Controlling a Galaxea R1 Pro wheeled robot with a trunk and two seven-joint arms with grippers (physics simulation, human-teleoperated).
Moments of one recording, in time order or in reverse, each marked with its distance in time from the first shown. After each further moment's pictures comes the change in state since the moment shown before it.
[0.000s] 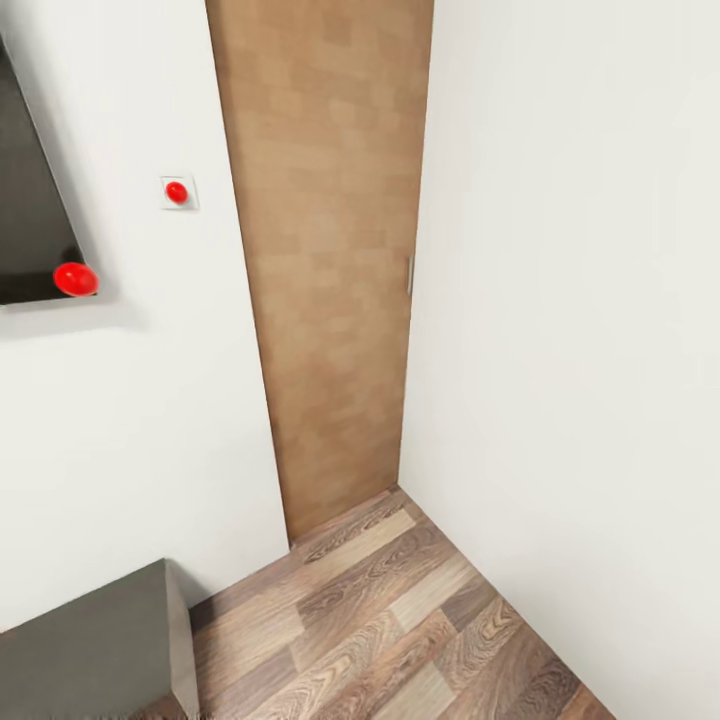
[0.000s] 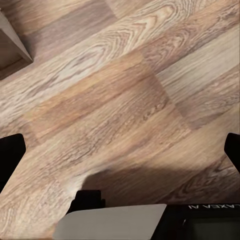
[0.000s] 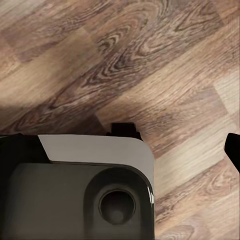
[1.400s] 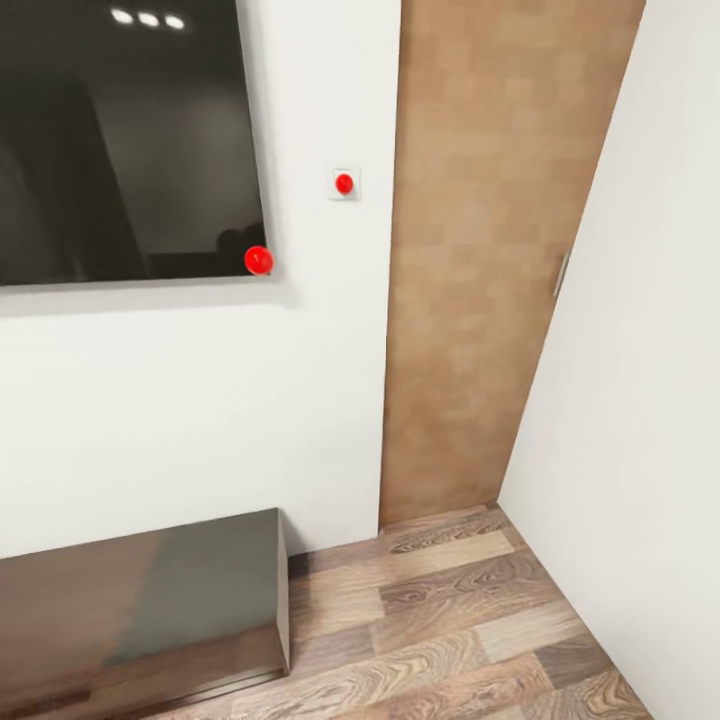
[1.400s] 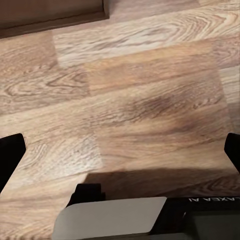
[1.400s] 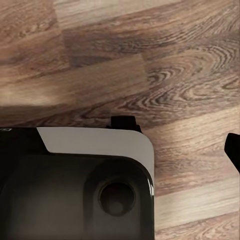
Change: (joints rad) left arm 0.000 0.000 0.000 0.000 -0.001 0.000 0.000; right arm 0.000 0.000 0.000 0.000 0.000 0.000 0.000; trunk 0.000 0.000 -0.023
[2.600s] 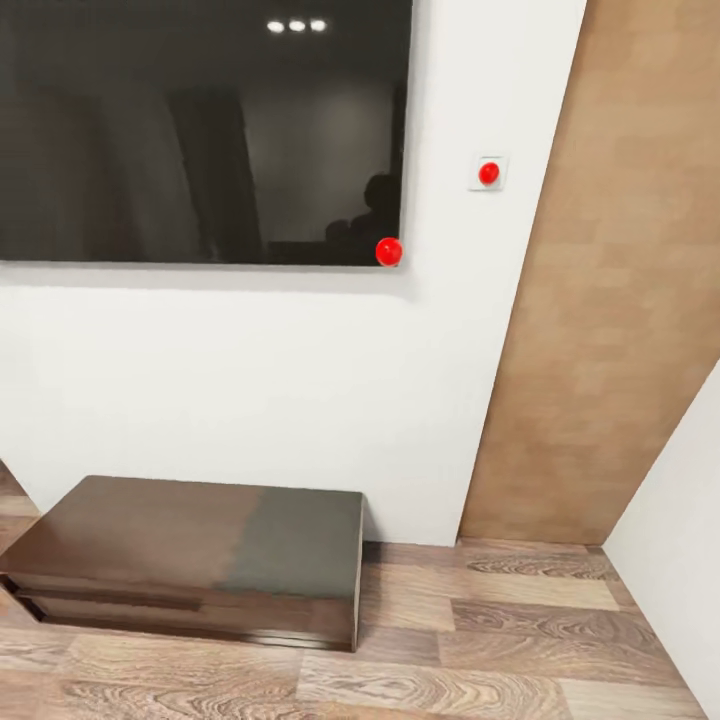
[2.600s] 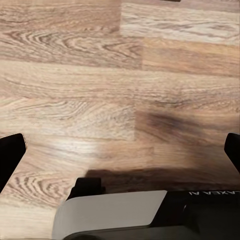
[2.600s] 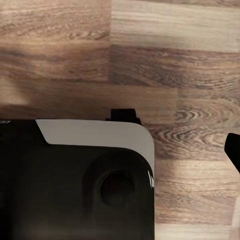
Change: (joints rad) left arm 0.000 0.000 0.000 0.000 -0.001 0.000 0.000; right arm 0.000 0.000 0.000 0.003 -0.001 0.000 0.000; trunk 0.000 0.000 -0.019
